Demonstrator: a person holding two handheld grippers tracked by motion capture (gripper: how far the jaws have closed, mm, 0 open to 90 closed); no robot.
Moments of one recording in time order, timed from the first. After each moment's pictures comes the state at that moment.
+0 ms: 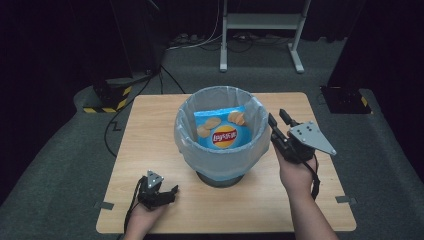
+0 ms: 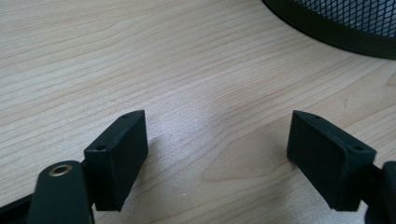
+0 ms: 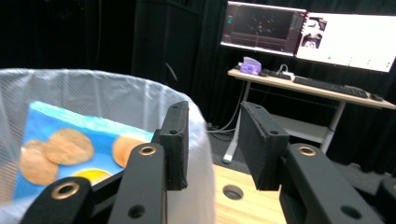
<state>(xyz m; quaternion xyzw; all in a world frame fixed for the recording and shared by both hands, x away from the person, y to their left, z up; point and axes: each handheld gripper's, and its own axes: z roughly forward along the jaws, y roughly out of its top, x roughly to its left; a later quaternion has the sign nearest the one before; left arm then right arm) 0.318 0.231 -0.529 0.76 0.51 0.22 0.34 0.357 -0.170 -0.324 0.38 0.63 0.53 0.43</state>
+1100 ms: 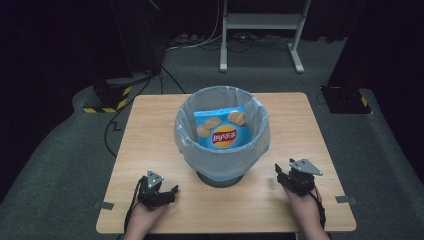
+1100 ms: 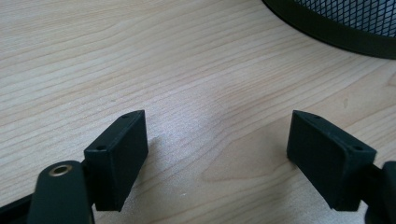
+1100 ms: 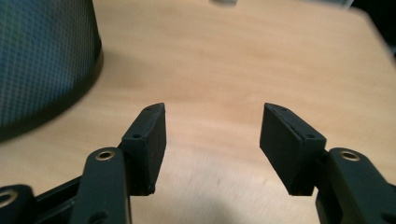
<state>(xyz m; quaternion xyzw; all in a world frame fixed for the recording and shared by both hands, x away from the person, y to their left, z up) 0.318 0.230 -0.529 0.76 0.51 0.22 0.34 0.367 -0.233 -0.505 0.49 0.73 0.37 0.31</state>
